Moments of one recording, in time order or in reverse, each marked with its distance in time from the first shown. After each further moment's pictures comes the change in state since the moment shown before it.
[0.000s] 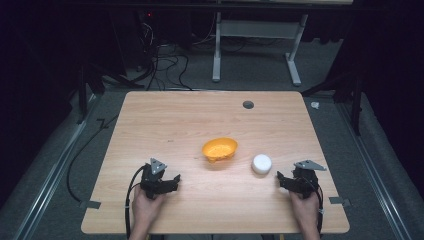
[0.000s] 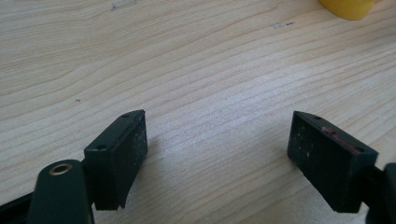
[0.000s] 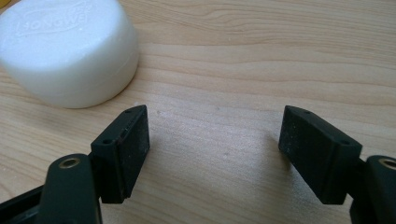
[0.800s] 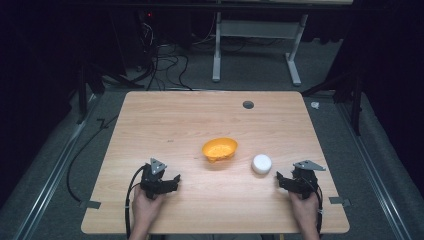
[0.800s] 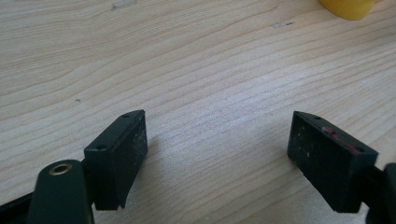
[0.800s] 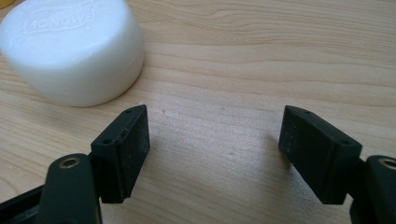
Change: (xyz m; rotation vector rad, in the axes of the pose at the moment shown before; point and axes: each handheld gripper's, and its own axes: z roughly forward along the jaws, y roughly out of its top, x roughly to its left) left arm 0.000 0.000 0.000 0.000 -0.001 -0.002; right arm 0.002 0.000 0.000 0.002 0.008 -0.005
